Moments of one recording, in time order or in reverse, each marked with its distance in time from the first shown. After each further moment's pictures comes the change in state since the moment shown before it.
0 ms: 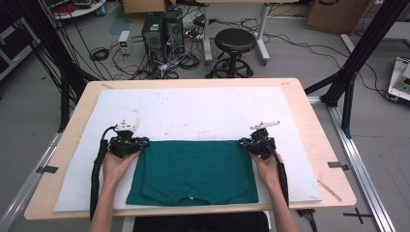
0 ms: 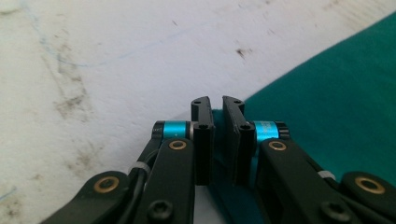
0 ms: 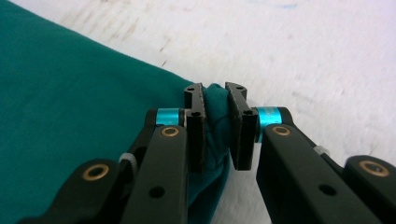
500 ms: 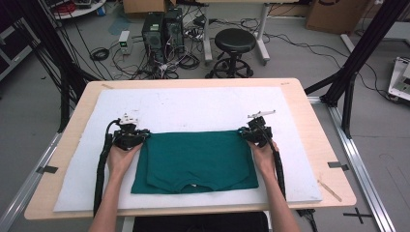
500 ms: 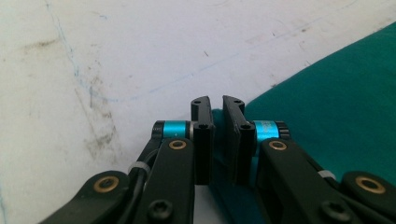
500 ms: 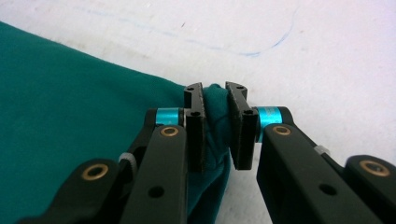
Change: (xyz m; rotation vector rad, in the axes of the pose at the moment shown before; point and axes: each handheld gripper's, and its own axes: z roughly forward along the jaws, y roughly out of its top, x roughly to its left) left arm 0.005 0.018 0.019 -0.010 0.074 0.022; right arm -0.014 0.030 0.019 -0.012 -0.076 0.020
